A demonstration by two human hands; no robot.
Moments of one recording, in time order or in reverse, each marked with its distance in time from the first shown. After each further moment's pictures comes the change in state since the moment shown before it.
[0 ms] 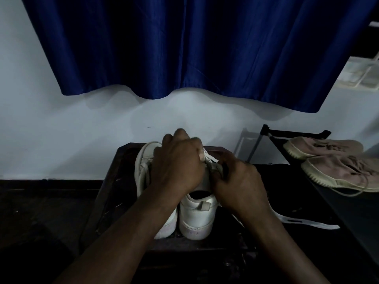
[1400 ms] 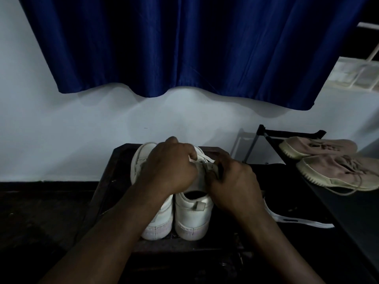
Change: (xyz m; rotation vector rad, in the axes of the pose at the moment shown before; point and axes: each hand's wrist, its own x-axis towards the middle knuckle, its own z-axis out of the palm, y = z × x) left_hand 0.002 -0.008 -0.008 -0.036 -0.169 -0.052; right_hand 0.002 -0.003 0.000 -0.046 -0.042 0.057
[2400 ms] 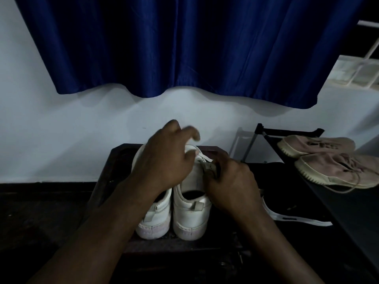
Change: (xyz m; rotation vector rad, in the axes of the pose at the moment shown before) left_hand 0.001 -0.003 -0.011 -0.050 0.182 0.213; right_hand -0.002 -0.001 -0.002 -0.032 -0.014 -0.001
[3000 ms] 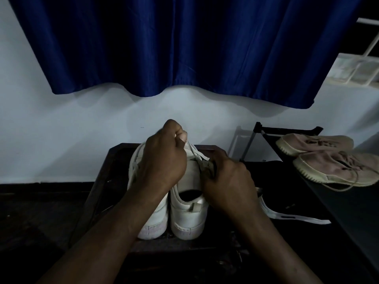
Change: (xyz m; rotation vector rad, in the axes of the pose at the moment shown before) left_hand 0.000 0.006 0.016 -0.256 0.193 -0.266; right_hand -0.002 -0.003 -0.001 0.045 0.038 -0.045
